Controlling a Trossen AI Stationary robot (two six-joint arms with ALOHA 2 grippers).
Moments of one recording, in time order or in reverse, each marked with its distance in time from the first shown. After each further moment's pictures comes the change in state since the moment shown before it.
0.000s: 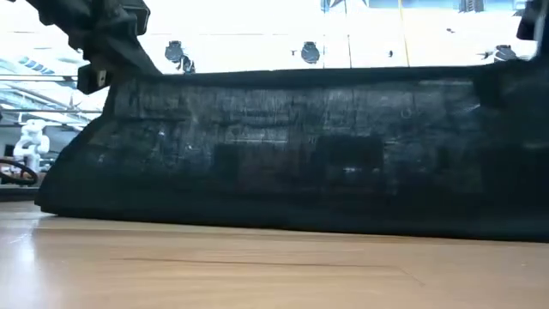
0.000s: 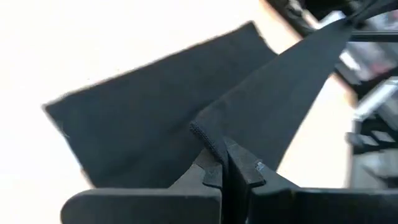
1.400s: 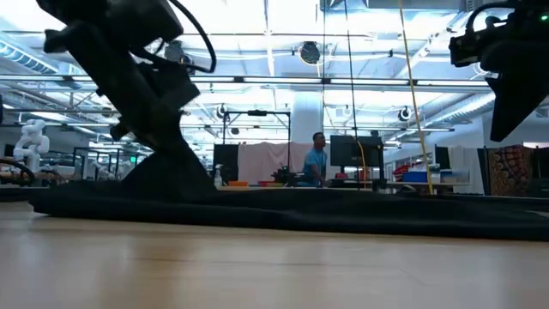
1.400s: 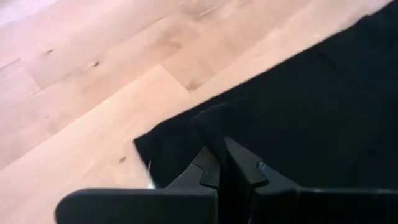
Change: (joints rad) left arm 0.189 0.455 0.001 0.149 -0.147 0.113; right arm -0.204 0.000 -0.235 -0.031 0.122 -0.015
